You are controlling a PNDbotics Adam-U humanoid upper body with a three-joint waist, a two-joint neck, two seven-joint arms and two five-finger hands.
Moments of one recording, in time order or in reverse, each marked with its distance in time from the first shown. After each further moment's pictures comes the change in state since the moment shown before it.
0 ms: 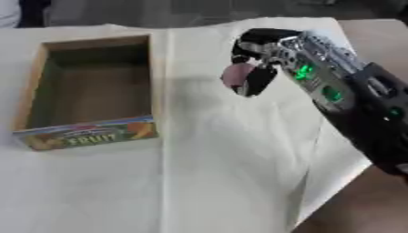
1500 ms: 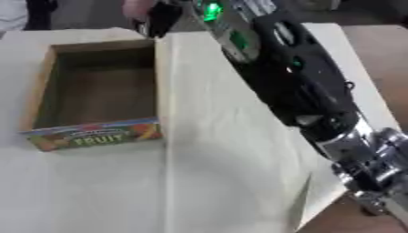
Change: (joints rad) left arm 0.004 0.000 -0.018 0.000 0.017 0.002 -0.016; right arm -0.376 0.404 -0.003 0.250 0.176 -0.028 -0.070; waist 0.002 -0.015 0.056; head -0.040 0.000
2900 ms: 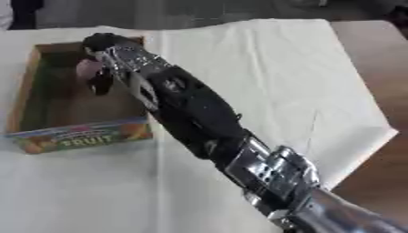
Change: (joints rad) left arm -0.015 -0.009 -0.008 0.000 0.013 0.003 -0.015; right arm -0.003 0.278 -0.010 0.421 0.158 -0.103 -0.112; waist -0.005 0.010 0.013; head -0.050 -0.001
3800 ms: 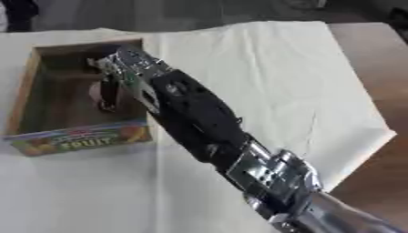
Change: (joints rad) left arm 0.000 0.000 0.000 0.000 0.001 0.000 0.000; right arm 0.001 -0.012 -0.012 -0.025 -0.001 -0.047 0.084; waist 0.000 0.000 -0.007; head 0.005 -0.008
